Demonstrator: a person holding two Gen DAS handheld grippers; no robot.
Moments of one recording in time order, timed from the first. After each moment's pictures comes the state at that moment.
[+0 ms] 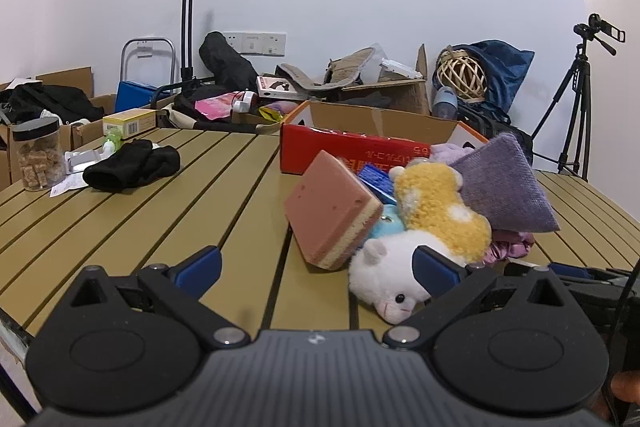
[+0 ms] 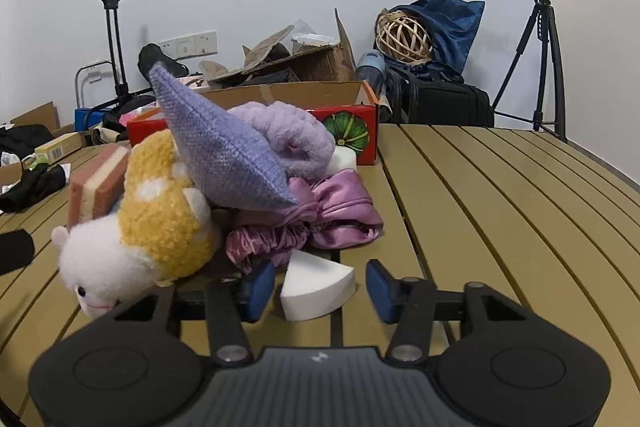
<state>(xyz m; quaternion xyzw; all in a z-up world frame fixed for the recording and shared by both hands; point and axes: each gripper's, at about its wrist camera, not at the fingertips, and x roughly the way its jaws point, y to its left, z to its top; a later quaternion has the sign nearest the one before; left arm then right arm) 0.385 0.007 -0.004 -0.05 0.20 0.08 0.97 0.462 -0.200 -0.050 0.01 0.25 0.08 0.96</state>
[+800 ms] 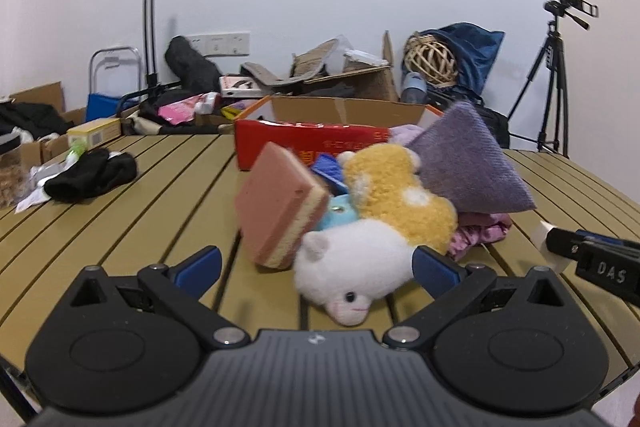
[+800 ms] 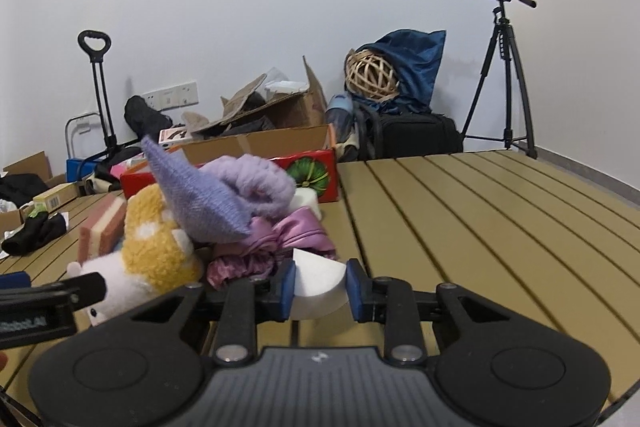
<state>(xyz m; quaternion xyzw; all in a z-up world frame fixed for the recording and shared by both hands) 0.406 -0.026 -0.016 -0.01 0.21 0.04 0.98 0.419 -0.237 -0.032 0.05 0.19 0.04 0.98</state>
